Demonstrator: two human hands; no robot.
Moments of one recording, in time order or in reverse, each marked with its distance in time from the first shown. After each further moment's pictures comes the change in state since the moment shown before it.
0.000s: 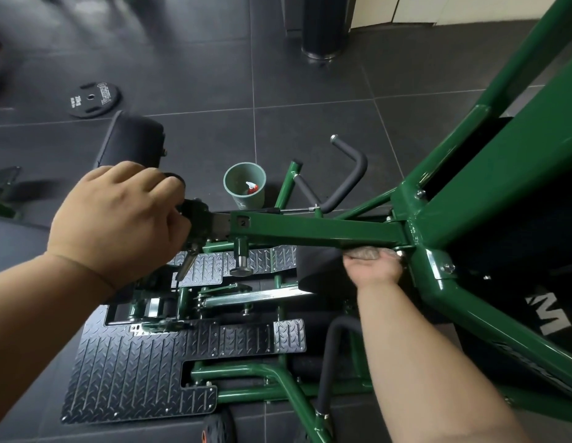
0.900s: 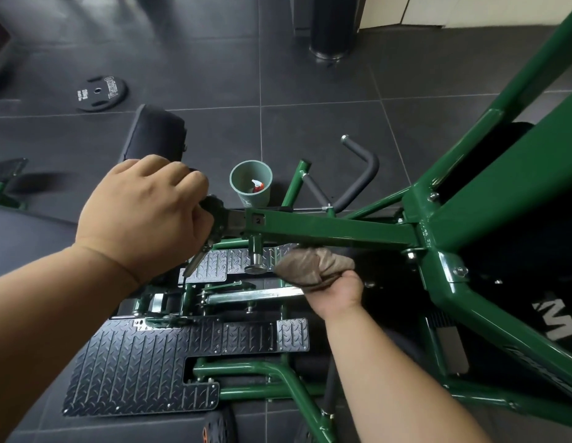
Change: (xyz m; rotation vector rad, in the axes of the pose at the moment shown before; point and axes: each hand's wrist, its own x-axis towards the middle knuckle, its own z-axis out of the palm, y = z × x) left_hand 0.001 0.001 -0.001 -0.023 0.001 0.001; right_hand -0.064 0.104 -0.005 -0.127 -0.035 0.253
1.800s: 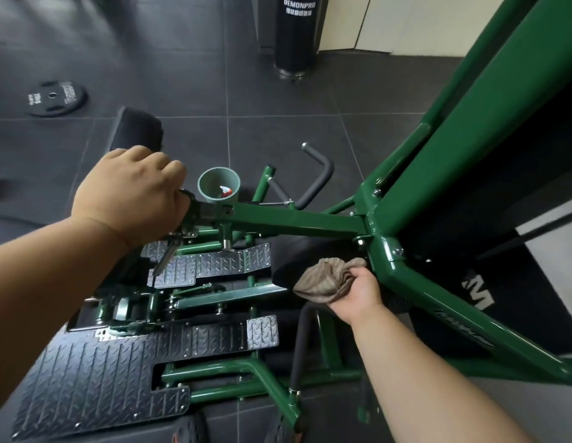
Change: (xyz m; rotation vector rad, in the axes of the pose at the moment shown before) left_hand 0.002 0.005 -0.009 0.024 -0.140 0.015; right_hand -0.099 -0.086 -0.055 -0.345 0.155 -0.166
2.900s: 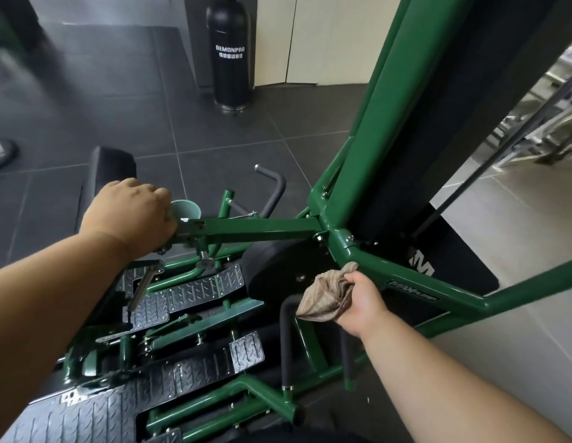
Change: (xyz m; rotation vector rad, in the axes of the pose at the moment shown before) left_hand -0.002 0.001 -0.010 -0.019 -0.055 0.040; right_hand -0.097 0.004 -0.063 0.027 -0.006 -0.146
